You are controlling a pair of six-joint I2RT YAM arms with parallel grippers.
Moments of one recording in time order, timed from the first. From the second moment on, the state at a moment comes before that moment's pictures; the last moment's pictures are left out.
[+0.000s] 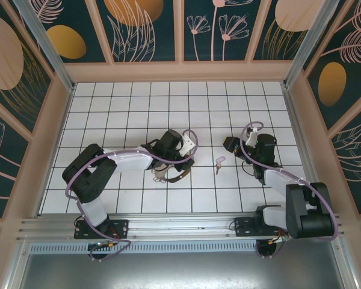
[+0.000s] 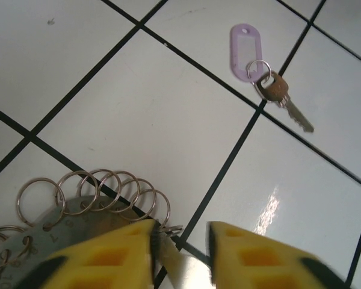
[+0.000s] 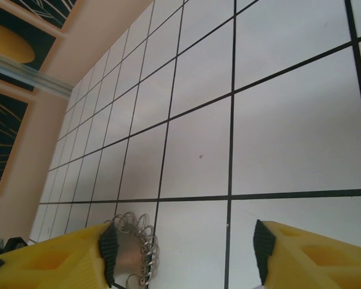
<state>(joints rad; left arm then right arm) -0.80 1.77 0.93 0.01 0.30 -0.02 0.09 1.25 0.35 0.43 -0.57 0.65</state>
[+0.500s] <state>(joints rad) -0.80 1.57 0.88 0.12 0.17 -0.21 0.23 1.29 0.35 0.40 -0.58 0.59</state>
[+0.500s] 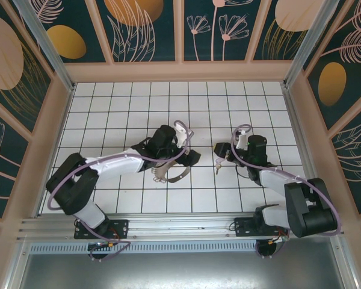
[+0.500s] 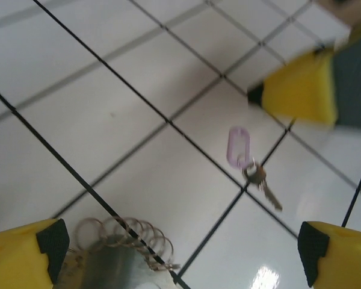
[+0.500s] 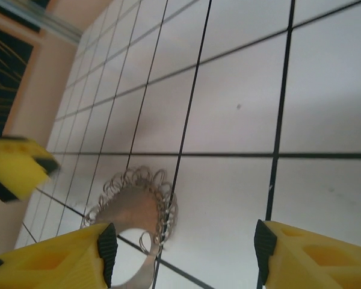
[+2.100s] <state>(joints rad) -0.58 1.35 0.80 0.15 0.08 -0.68 0.63 1.61 0.58 0.25 -0.40 0.48</state>
